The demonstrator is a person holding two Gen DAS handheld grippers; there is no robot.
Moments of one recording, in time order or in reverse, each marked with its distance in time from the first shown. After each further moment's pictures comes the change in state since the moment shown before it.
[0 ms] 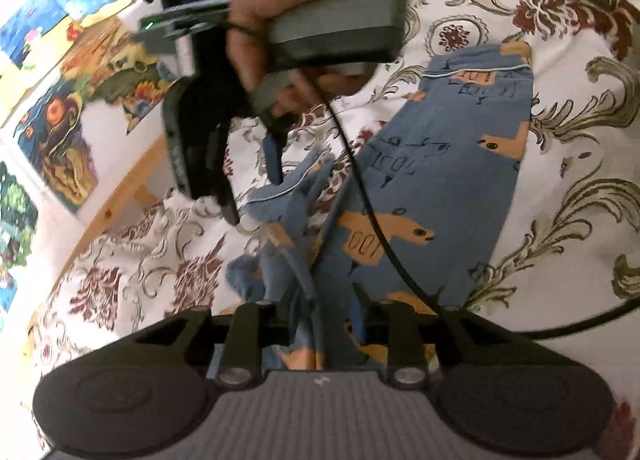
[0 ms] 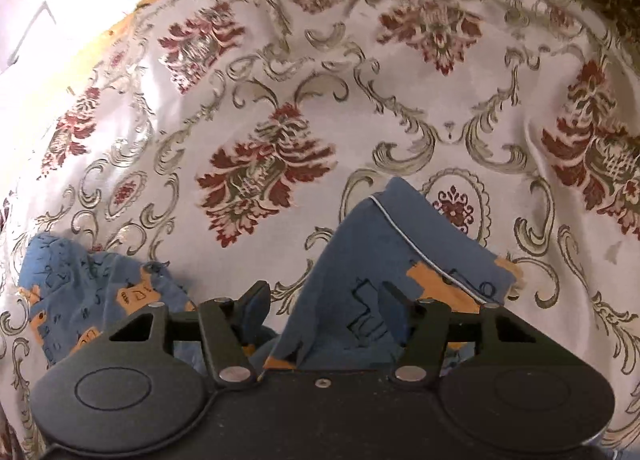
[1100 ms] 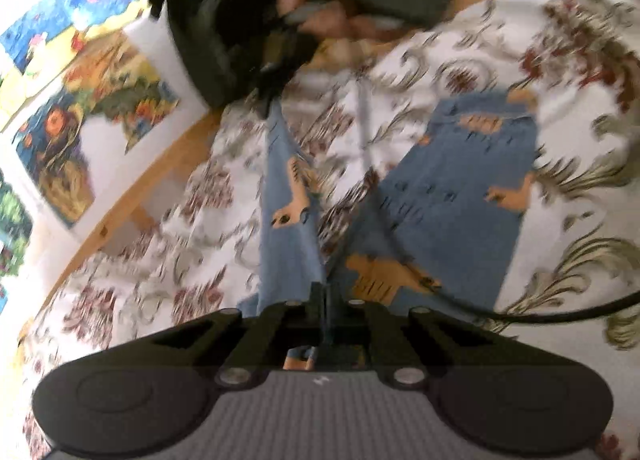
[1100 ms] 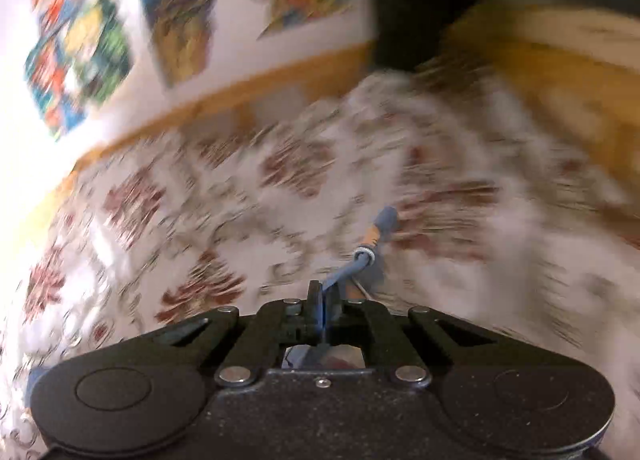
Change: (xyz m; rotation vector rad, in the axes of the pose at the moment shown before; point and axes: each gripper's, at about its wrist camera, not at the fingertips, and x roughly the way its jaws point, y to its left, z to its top) left arm -0.016 0.017 0.014 -0.026 -0.112 -0.057; right arm -0.138 -0.039 -0.062 0.293 -0.446 -0.218
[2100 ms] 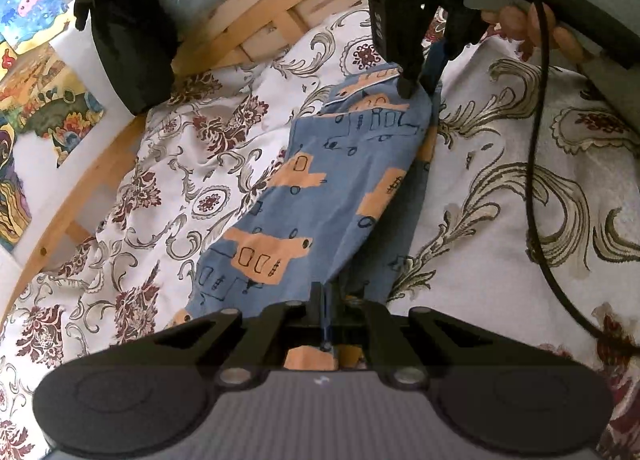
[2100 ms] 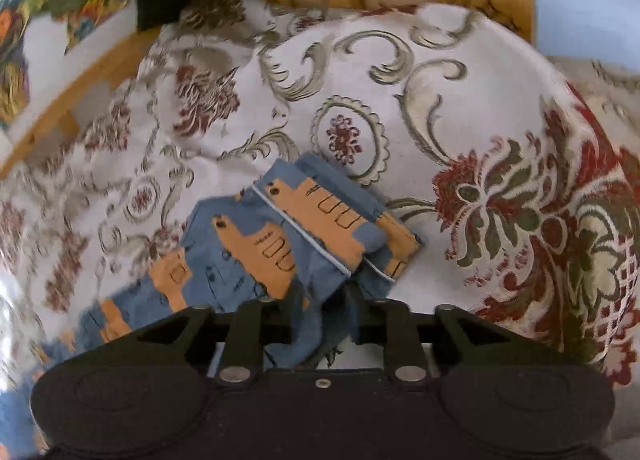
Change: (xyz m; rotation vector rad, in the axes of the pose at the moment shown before) left arm -0.001 -0.015 -0.029 0.100 0.034 -0.190; right arm -0.053 -0.068 -0.139 0.422 0.097 -0.353
